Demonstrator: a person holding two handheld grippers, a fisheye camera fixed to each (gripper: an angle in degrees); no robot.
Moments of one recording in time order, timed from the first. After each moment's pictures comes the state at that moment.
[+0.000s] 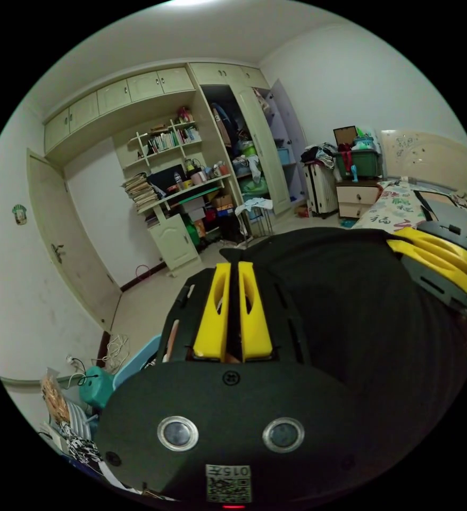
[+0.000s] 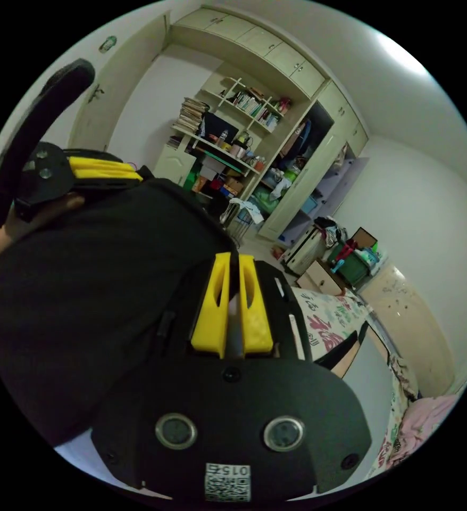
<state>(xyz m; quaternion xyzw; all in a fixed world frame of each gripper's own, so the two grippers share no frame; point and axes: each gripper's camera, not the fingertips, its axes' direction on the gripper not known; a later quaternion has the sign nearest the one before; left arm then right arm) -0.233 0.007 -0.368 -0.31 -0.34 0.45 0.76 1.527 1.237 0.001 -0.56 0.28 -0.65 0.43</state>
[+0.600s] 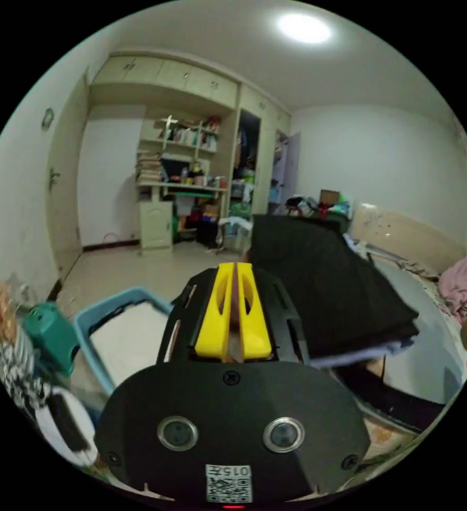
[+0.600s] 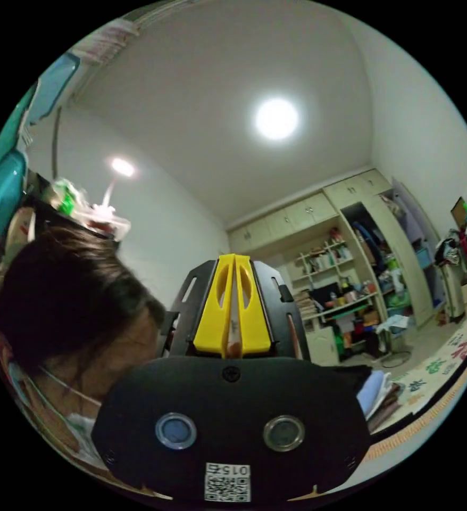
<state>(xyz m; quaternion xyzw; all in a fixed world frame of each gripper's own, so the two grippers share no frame) -0.277 -0.111 -0.582 -0.27 -0.28 0.28 0.88 0.855 0.804 -0.027 -0.40 -0.14 -0.25 0.87</state>
